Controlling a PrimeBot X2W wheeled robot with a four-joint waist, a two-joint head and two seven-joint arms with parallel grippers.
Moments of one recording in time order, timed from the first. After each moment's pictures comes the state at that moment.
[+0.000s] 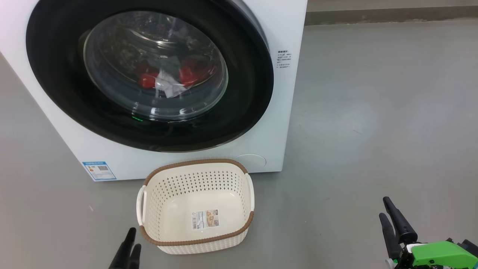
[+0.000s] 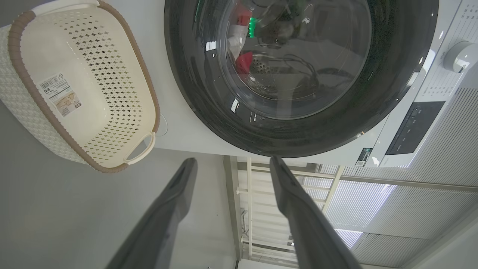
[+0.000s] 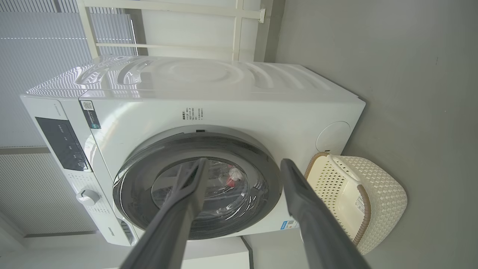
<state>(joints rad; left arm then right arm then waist) 0.00 0.08 -0.05 0.34 -1.70 -0.11 0.02 0.00 -0.11 0.04 0.34 1.75 0.13 -0.02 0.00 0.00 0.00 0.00</state>
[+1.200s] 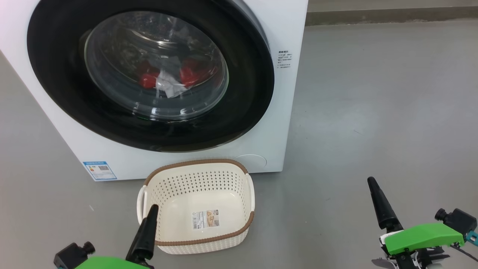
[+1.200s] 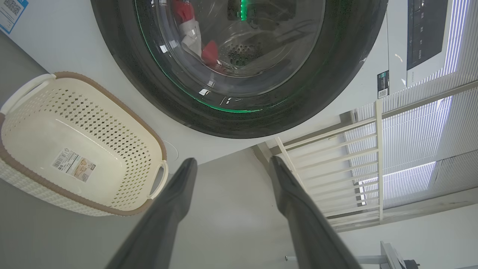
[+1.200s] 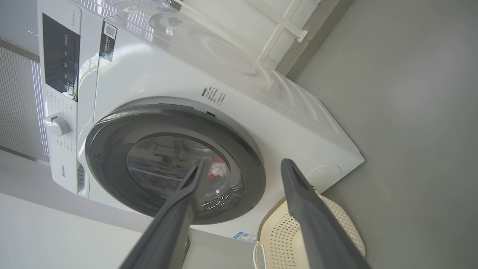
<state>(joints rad) -0.06 0.09 -0.16 0.24 -1.26 -0.03 -0.08 -0.05 -0.09 0.07 0.30 1.29 0.13 -0.11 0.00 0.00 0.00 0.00</state>
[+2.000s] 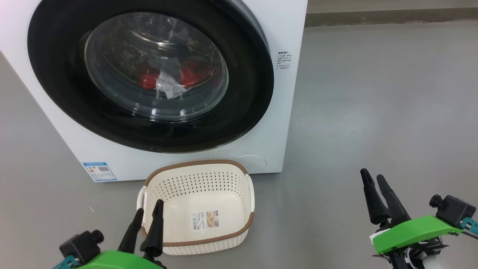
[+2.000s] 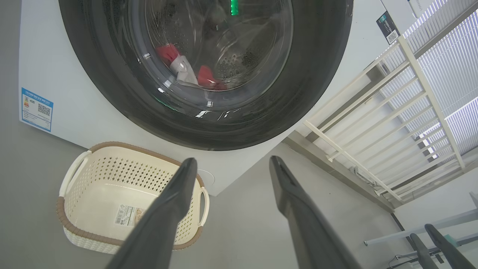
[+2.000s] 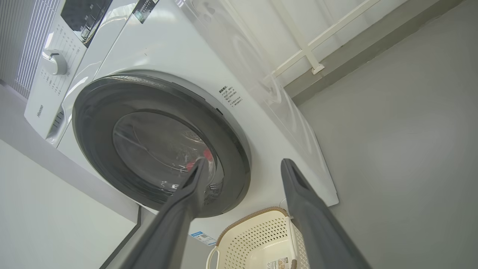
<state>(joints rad) -0.09 0.12 -0.20 0.21 -0.89 0.04 -0.13 -0.07 -0.08 0.06 0.26 0.92 0.13 -0.12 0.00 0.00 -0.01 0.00</state>
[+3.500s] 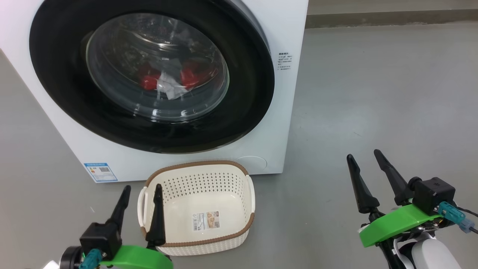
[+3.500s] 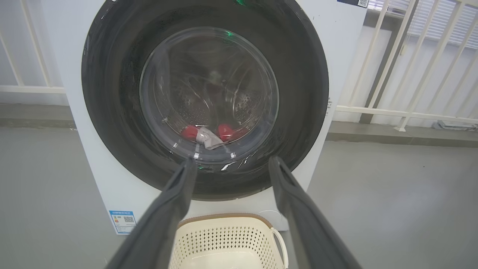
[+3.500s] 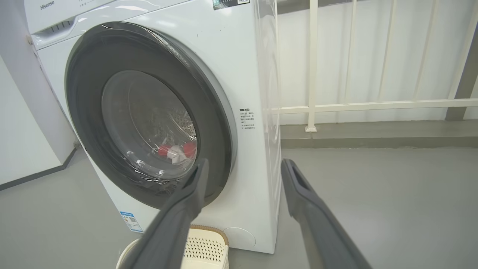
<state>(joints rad) -0.13 0.18 -0.28 0.14 -0.39 0.22 -0.20 -0.11 -0.05 0.03 0.18 0.35 0.13 -0.13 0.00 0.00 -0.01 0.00</state>
